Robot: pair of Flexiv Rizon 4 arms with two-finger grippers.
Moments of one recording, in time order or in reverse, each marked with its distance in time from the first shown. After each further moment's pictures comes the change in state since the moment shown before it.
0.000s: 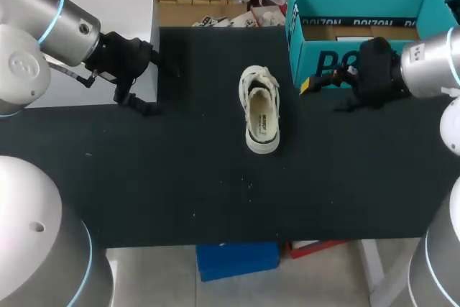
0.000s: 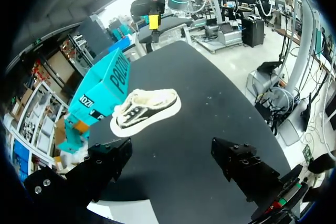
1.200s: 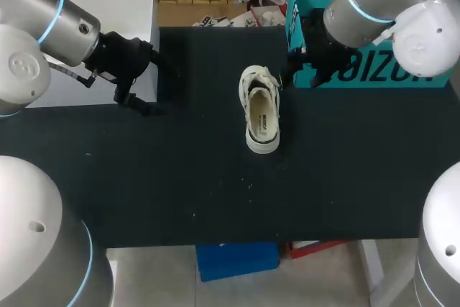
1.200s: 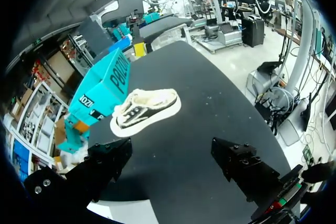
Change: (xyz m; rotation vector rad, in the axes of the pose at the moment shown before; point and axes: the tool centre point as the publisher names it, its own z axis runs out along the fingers) left arm 0.000 0.000 0.000 0.000 0.000 0.000; right arm -0.005 0.042 0.058 0.181 -0.398 -0.220
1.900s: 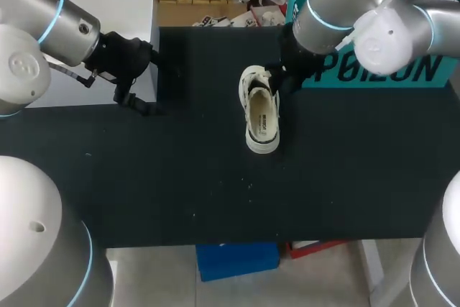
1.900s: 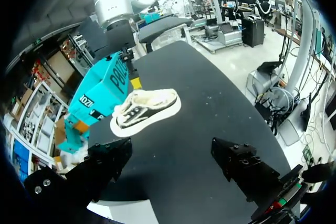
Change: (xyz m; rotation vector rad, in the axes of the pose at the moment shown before) left arm 0.000 0.000 0.000 0.000 0.000 0.000; right arm -0.002 0.027 0.083 0.069 -0.027 0.019
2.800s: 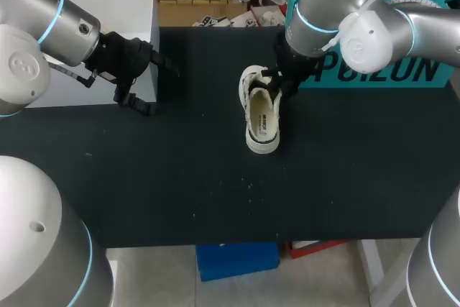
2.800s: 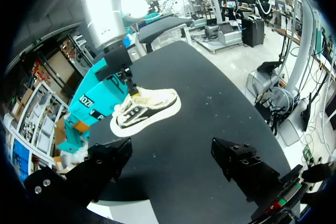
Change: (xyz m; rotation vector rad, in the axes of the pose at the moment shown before) left arm 0.000 0.000 0.000 0.000 0.000 0.000; right arm -0.018 0.014 0.047 0.068 -0.035 -0.039
